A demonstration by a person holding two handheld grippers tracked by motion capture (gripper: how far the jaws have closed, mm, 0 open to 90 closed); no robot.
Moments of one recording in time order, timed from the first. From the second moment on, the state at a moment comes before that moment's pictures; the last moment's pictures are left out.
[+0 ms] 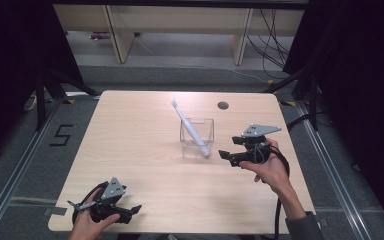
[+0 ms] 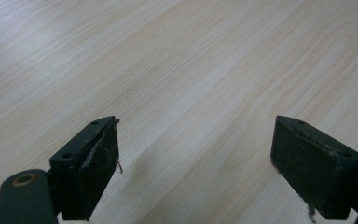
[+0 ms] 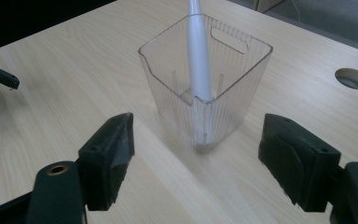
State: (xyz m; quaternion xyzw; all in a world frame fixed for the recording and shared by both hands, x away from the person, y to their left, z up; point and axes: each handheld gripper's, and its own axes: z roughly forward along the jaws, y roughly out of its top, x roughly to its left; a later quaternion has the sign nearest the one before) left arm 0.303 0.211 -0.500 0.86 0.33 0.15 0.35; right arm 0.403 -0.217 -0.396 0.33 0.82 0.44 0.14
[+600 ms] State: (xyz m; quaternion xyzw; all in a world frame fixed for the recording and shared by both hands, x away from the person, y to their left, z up) left arm 0.302 0.210 -0.502 0.86 0.34 0.15 0.36; right arm 0.381 -0.230 -0.420 0.35 0.83 0.42 0.13
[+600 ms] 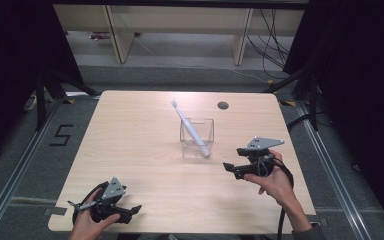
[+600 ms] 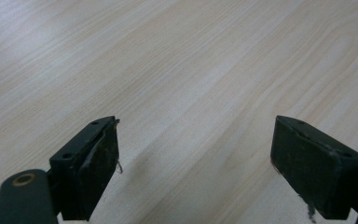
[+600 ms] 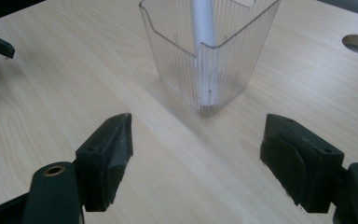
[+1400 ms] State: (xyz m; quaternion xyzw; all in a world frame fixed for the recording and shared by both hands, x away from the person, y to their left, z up) left arm 0.303 0.210 -0.503 0.86 0.34 0.15 0.35; right arm 0.356 -0.259 -0.453 0.36 0.83 0.41 0.12
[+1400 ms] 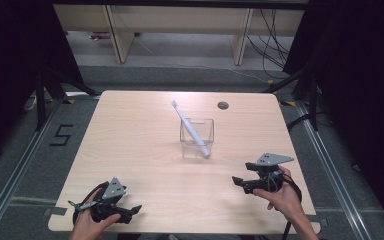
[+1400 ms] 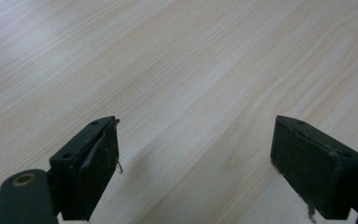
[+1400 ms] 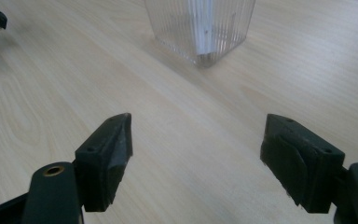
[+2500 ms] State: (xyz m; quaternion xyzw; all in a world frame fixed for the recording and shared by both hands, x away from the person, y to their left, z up) left arm 0.301 0.209 -0.500 0.86 0.33 0.15 0.35; right arm 0.329 -0.275 -0.479 0.37 0.84 0.38 0.11
